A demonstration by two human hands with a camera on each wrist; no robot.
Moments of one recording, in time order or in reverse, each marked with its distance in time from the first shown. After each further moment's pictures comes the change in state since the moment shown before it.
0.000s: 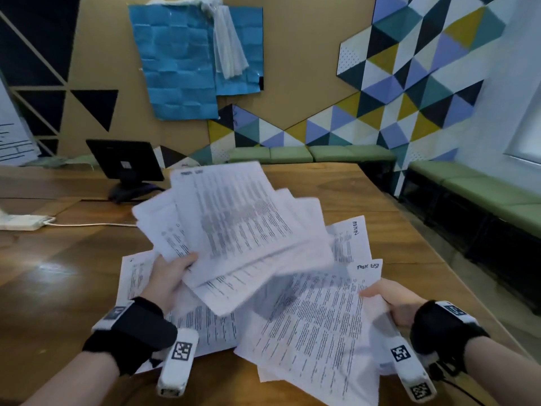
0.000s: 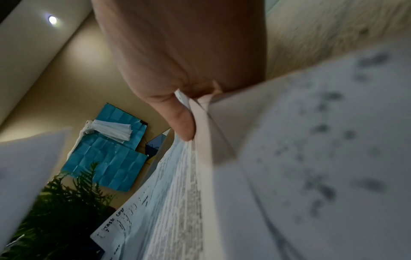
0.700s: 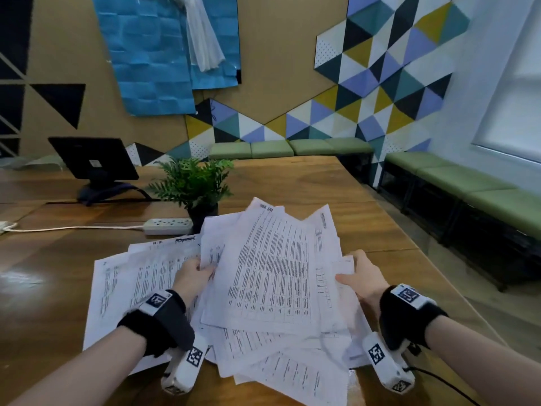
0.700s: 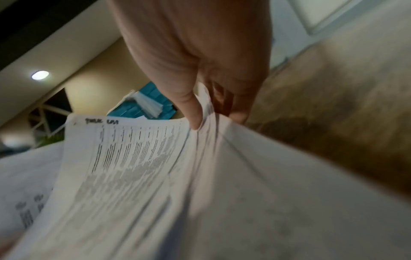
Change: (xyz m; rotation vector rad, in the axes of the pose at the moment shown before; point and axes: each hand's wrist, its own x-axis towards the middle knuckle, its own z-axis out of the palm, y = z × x) left_hand 0.019 -0.044 0.049 0.692 -0.054 -0.050; right_hand 0.005 -0.003 0.006 -0.487 0.332 -0.298
